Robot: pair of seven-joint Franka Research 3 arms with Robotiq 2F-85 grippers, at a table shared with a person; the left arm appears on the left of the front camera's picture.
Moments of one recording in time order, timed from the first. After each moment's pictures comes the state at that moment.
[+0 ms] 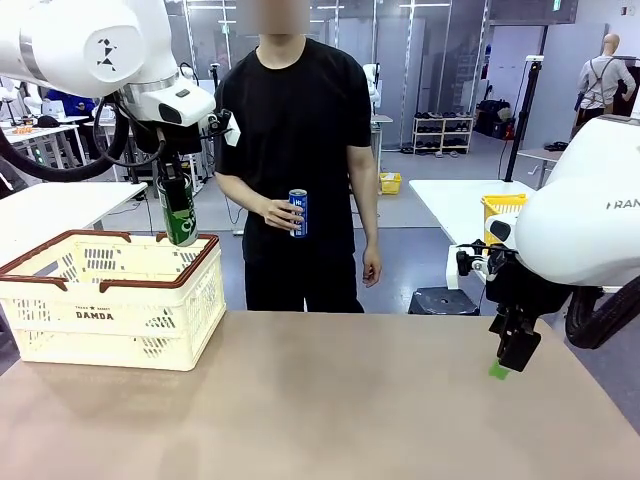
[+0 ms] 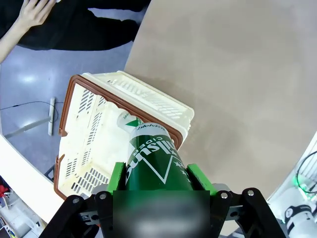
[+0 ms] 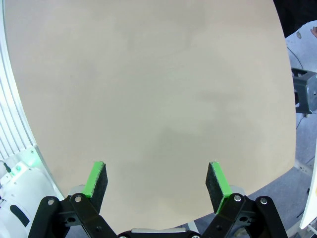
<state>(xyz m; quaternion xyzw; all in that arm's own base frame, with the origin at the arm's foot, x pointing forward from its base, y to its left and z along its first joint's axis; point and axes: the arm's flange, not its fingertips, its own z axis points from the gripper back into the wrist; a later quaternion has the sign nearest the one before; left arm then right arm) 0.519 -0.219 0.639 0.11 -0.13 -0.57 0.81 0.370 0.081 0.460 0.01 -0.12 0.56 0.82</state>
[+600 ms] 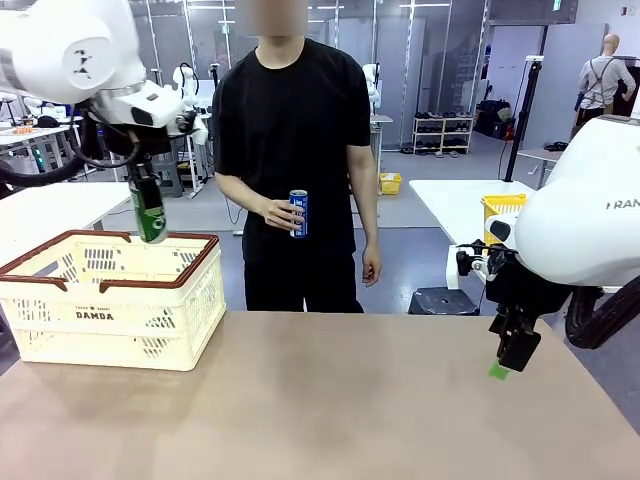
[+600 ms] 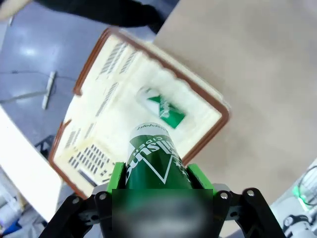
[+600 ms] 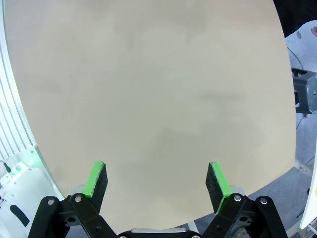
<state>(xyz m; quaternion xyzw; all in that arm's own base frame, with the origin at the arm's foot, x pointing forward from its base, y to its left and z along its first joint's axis) 0.561 -0.133 0.631 0.11 -0.13 -0.49 0.86 0.370 0.081 0.460 0.01 -0.12 0.56 0.82</state>
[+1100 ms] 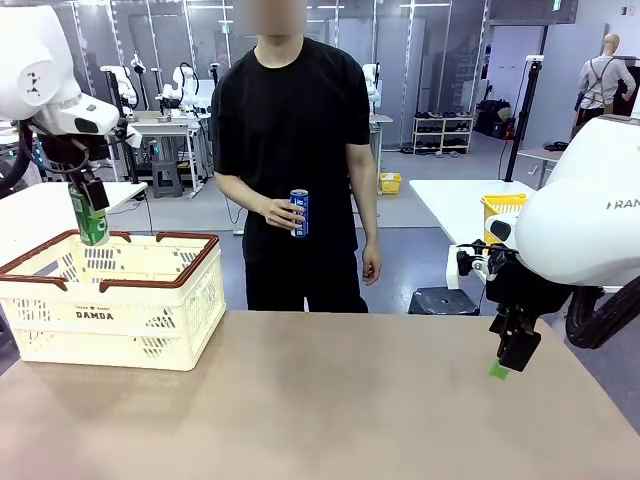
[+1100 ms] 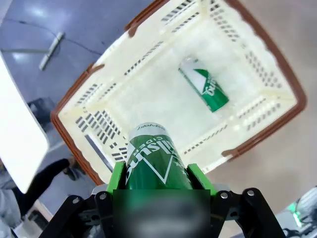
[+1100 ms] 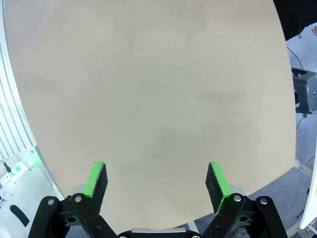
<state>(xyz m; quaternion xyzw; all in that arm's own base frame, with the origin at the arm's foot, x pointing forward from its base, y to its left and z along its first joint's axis) 0.607 -0.025 0.604 0.11 -0.13 -0.37 0.91 0.370 0.081 0.460 0.01 -0.12 0.56 0.82</state>
